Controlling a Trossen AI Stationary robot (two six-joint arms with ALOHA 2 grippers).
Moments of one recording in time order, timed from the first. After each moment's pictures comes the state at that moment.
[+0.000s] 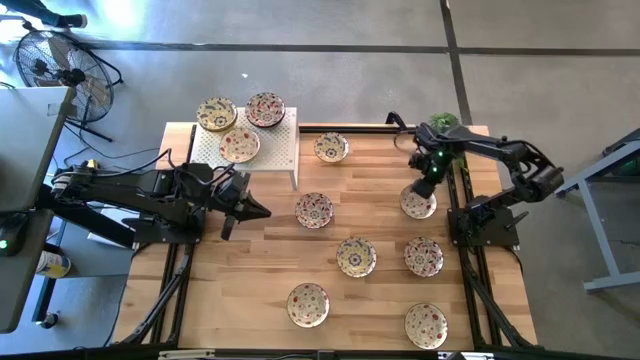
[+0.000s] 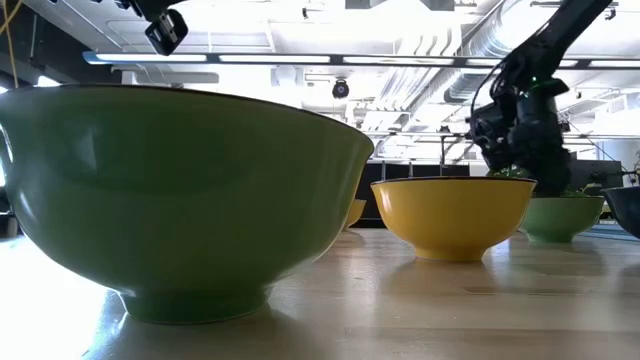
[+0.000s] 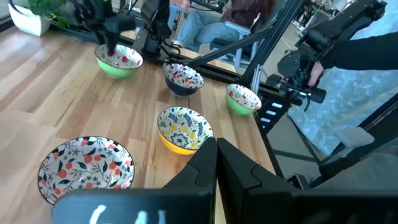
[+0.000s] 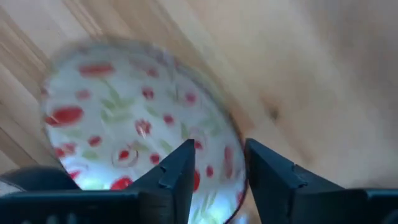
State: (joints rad) left arm -0.06 0.73 0.68 -0.18 0.14 -0.34; right arm -0.96 1.43 0.74 -1.05 -0.28 -0.27
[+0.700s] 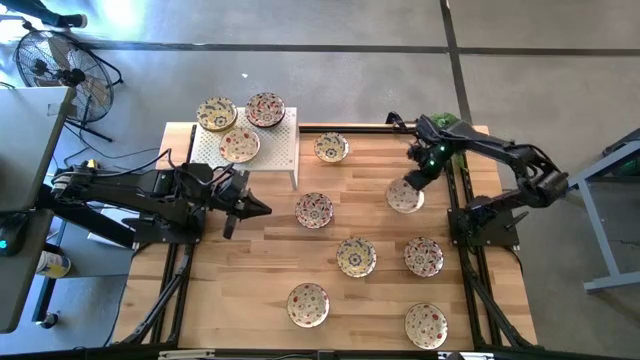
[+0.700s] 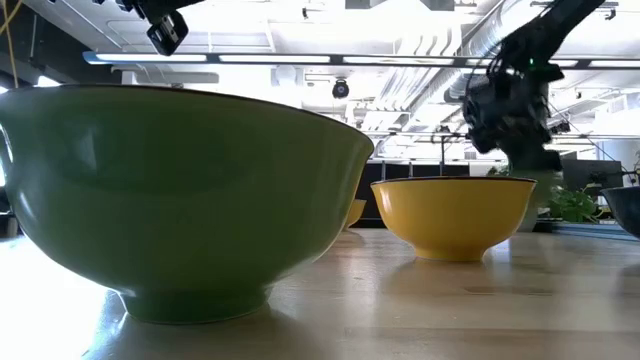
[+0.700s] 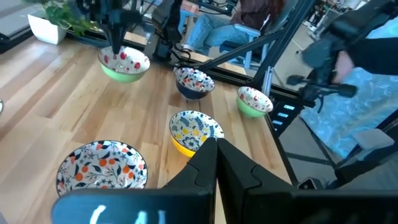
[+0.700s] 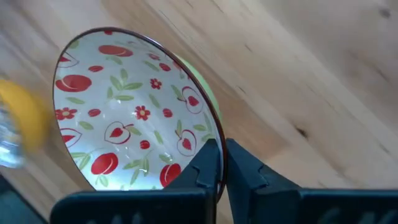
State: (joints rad) left arm -0.06 0.73 0.68 -0.18 0.09 -0.32; right arm -0.91 1.36 0.83 -1.04 -0.42 -0.02
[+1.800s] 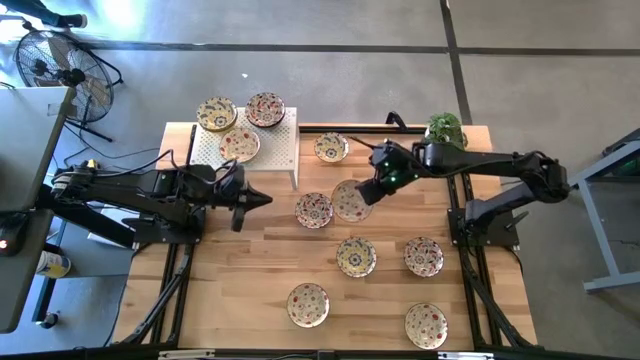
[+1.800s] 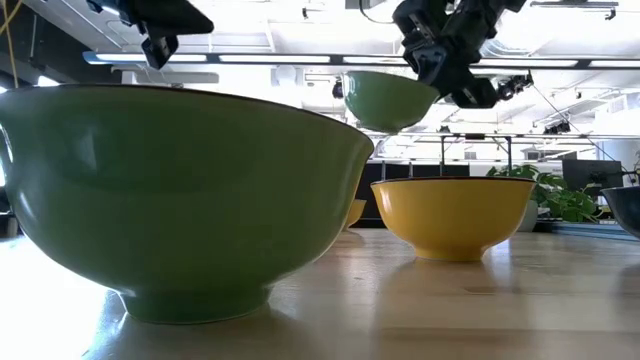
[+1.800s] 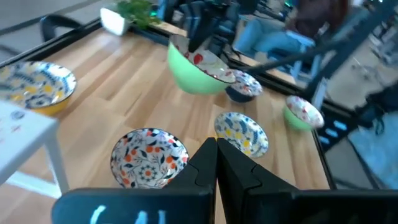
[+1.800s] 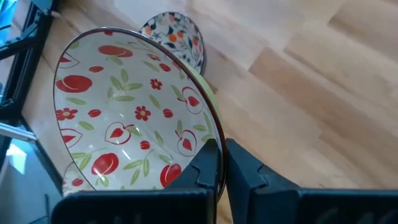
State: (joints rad) left arm -0.06 0.73 0.68 -0.25 -0.12 -0.41; right arm -0.23 1.34 1.11 -0.72 -0.17 0.83
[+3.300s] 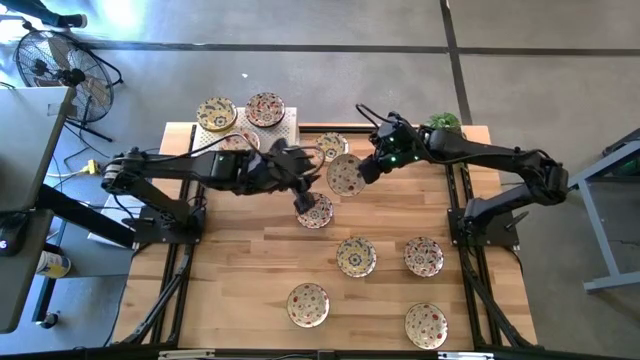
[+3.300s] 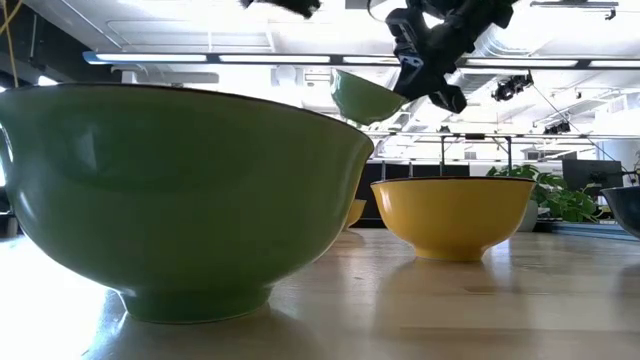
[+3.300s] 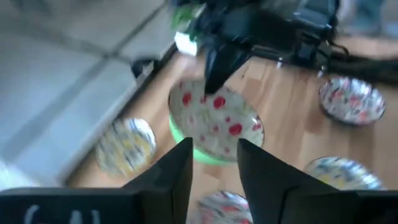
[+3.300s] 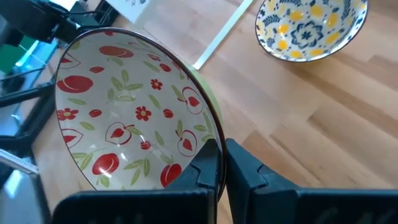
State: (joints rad) left arm -0.06 1.46 1.54 -0.65 -0.48 -0.19; right arm -0.40 1.34 1.11 -0.55 -0.20 0.63
